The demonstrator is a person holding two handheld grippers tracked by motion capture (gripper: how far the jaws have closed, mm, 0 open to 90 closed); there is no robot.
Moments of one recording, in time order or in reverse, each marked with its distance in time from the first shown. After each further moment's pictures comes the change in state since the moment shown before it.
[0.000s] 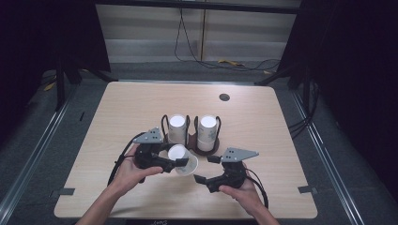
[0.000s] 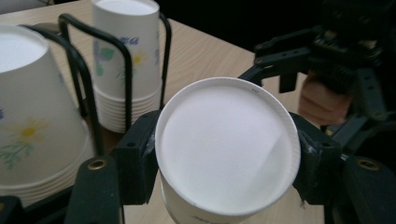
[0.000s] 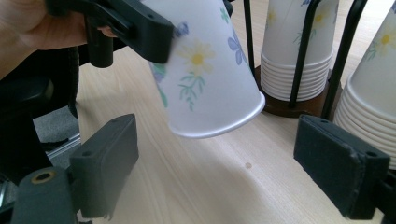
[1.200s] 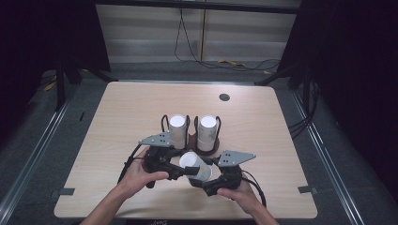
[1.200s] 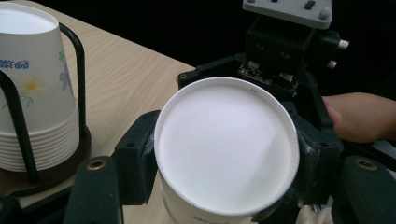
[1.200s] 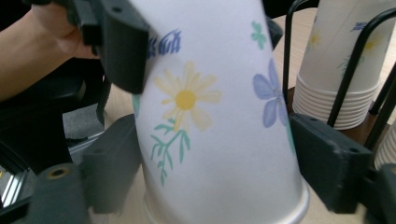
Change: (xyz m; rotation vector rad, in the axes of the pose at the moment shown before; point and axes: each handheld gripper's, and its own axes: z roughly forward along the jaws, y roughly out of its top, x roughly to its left) left arm -0.017 0.007 0.017 -0.033 -0.200 -0.028; right arm 0.006 -0.001 0.007 -0.061 0.110 -0.083
